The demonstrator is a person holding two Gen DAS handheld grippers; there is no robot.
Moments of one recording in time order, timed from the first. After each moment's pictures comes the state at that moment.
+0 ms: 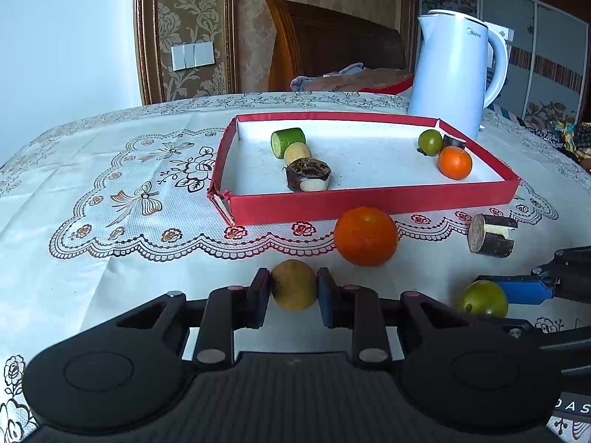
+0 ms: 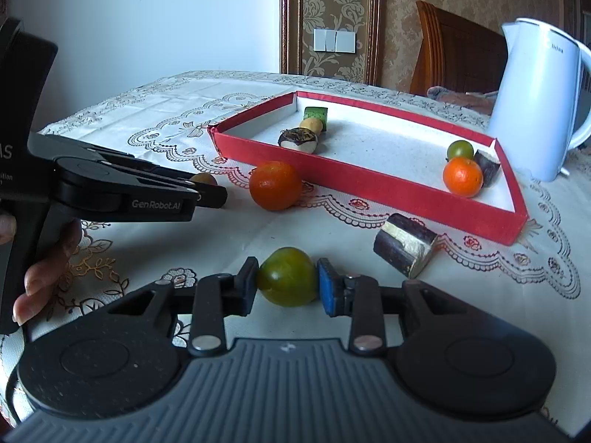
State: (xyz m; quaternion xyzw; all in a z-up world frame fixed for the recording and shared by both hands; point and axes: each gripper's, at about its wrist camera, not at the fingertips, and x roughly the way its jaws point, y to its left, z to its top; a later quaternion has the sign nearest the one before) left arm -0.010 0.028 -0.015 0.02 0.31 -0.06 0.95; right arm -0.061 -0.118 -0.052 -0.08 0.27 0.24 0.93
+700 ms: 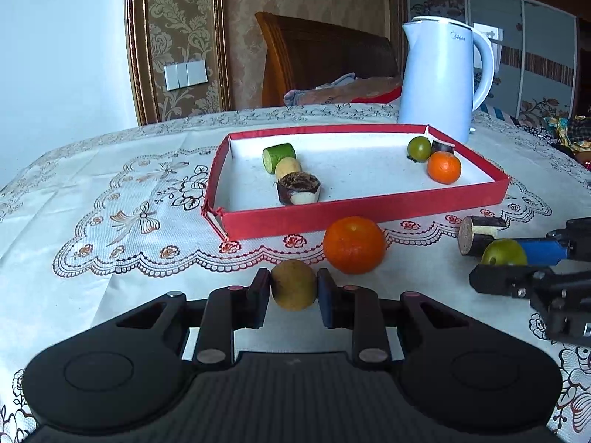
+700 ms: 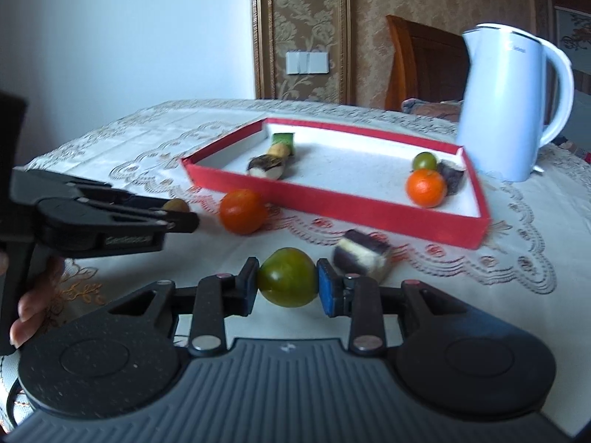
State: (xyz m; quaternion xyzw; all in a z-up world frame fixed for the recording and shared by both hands) left arm -0.019 0.022 -0.010 0.04 0.28 -0.06 0.96; right arm -0.063 -0.147 -0.041 -0.04 0.24 0.21 0.95
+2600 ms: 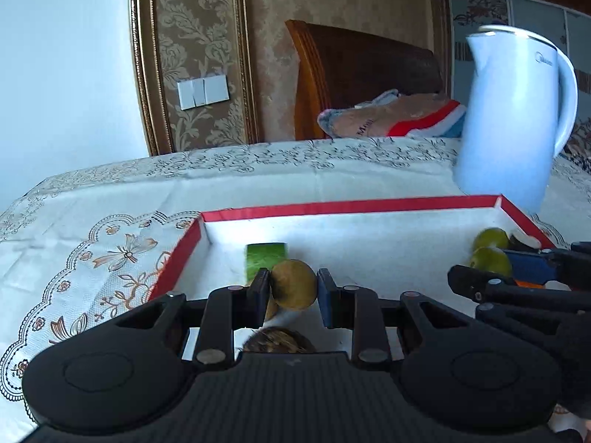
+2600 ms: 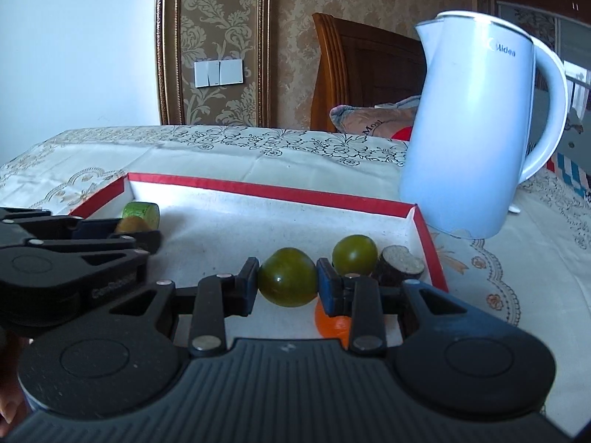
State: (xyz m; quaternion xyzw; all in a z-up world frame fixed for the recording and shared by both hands) left arm 0.133 -0.027 0.004 0.03 0.26 0.01 0.97; right arm 0.109 -0.148 -0.026 -0.03 0.23 0.09 0.97
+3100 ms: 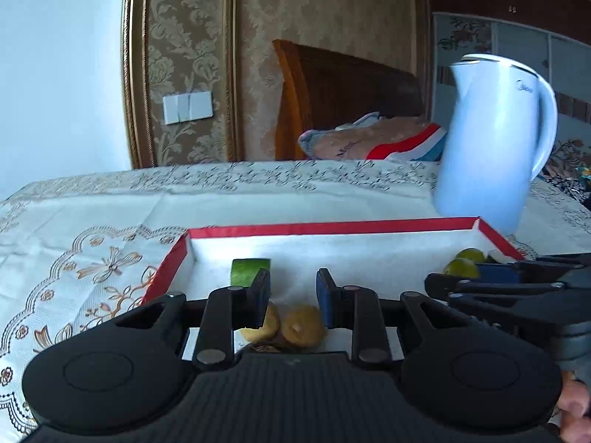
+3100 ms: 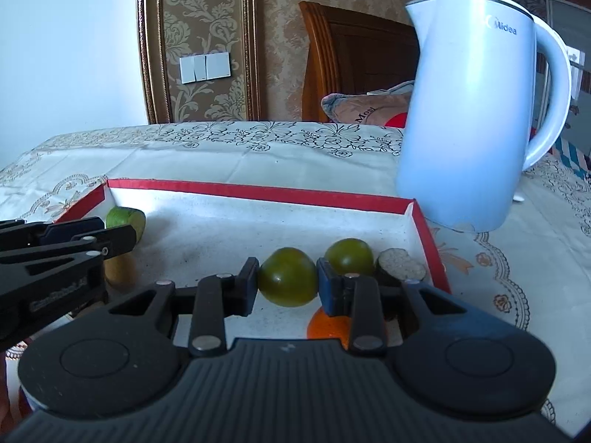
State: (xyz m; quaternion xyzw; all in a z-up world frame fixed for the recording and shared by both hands) left arm 0.125 -0.026 0.011 0.01 0.23 -0.03 0.97; right arm 0.129 -0.156 -0.029 0.00 0.25 0.08 0.97
